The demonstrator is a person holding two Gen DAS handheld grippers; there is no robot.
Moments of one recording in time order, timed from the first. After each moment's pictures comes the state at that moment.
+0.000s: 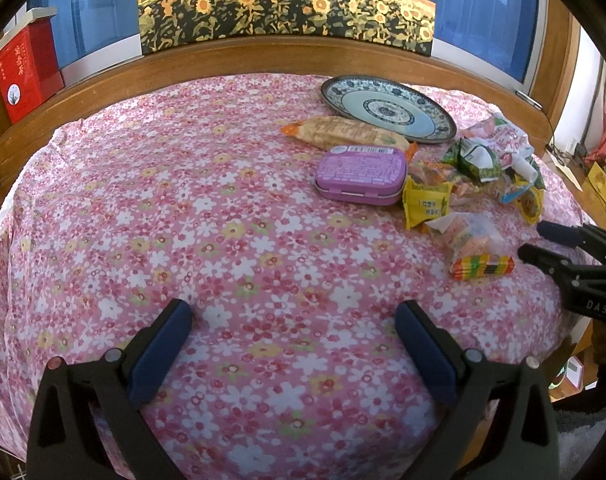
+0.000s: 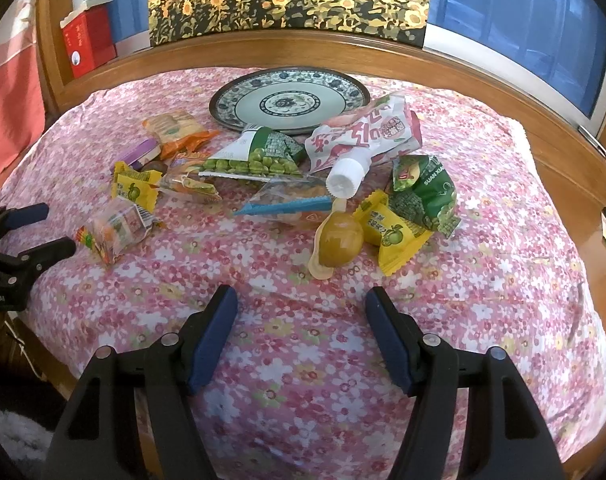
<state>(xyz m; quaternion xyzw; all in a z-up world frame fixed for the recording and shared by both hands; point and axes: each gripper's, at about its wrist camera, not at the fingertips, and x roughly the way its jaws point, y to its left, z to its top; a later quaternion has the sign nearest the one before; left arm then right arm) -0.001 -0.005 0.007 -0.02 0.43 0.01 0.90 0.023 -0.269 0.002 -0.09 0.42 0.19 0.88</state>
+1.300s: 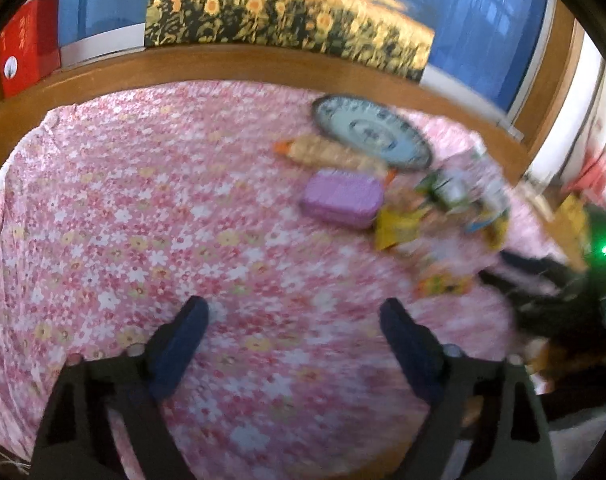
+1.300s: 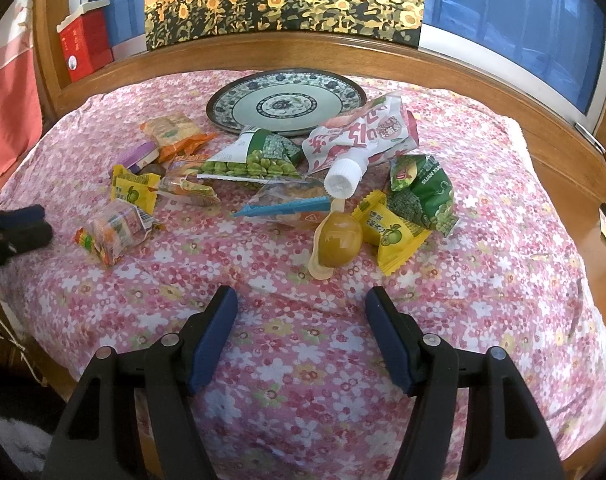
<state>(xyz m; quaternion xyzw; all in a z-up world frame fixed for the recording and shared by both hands) -0.005 0.008 0.037 -0.09 0.42 -0.04 0.90 0.027 -0.271 0.002 -0.09 0.42 0.18 0.88</state>
